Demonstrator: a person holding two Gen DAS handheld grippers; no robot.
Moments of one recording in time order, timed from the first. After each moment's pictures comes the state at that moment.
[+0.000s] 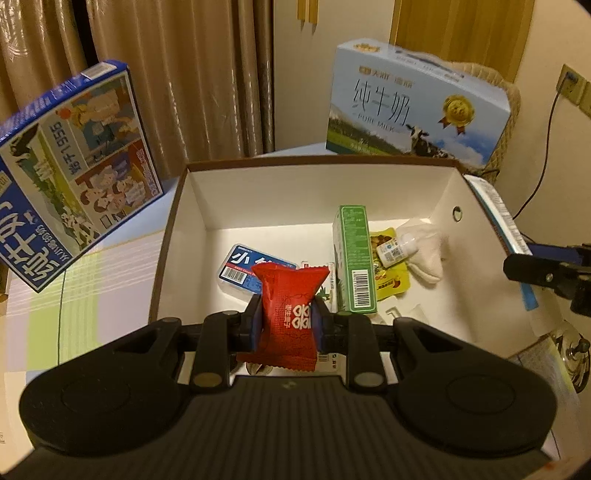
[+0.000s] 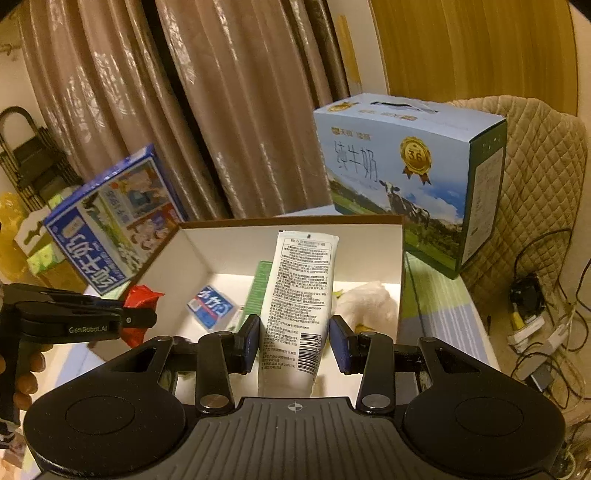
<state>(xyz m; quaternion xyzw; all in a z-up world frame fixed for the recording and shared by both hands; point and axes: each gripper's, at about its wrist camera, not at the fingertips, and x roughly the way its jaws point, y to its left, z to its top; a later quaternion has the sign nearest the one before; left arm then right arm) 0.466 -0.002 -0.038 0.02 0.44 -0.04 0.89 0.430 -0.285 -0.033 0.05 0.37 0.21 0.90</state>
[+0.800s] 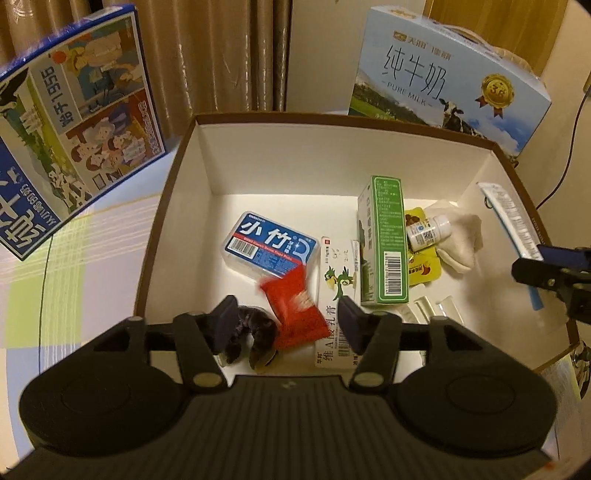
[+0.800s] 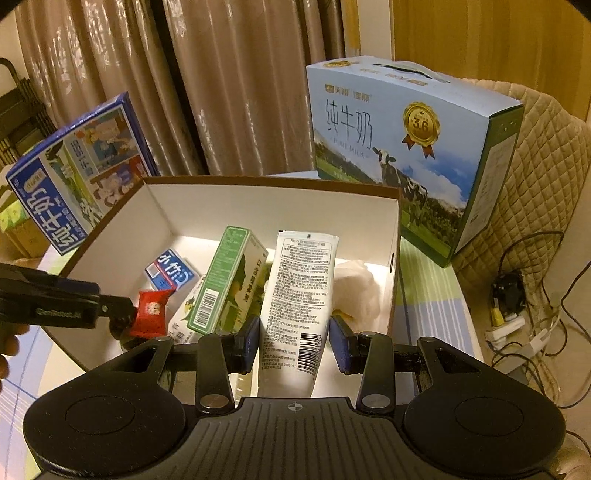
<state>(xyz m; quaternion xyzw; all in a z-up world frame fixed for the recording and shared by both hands) 0.486 0.015 -0.073 0.00 0.48 -0.03 0.88 0.458 -0.269 -0.063 -0.02 0.42 0.19 0.89</state>
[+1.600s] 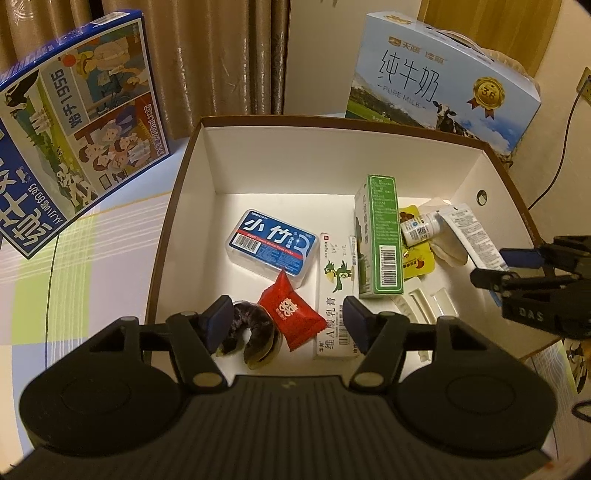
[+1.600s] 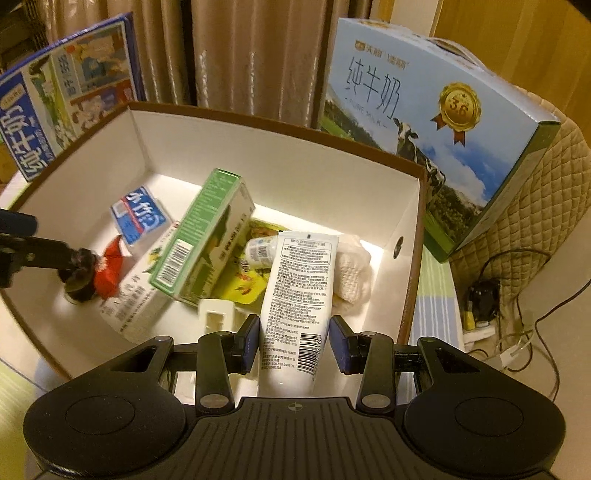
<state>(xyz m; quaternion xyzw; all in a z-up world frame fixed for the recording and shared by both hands) 0.475 0.019 -0.064 -0.01 0.48 -0.03 0.88 0.477 -0.243 -0.099 -0.13 0.45 0.16 0.87</state>
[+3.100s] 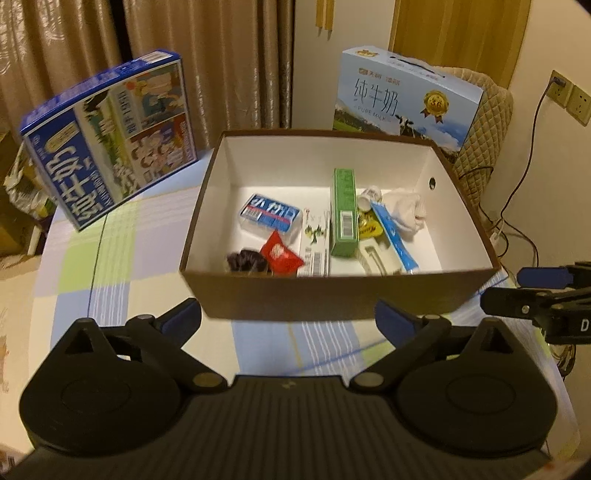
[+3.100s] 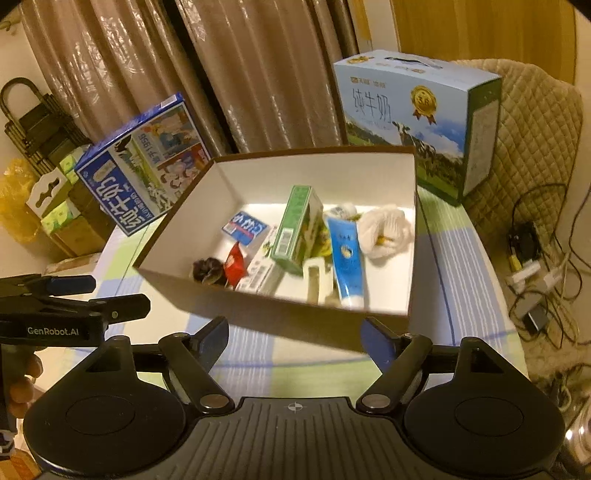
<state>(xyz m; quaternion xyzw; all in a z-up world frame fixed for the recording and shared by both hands) 0.344 -0.002 0.003 0.00 0.44 -0.01 0.90 0.328 -0.280 -0.019 0.04 0.44 0.22 0.87</state>
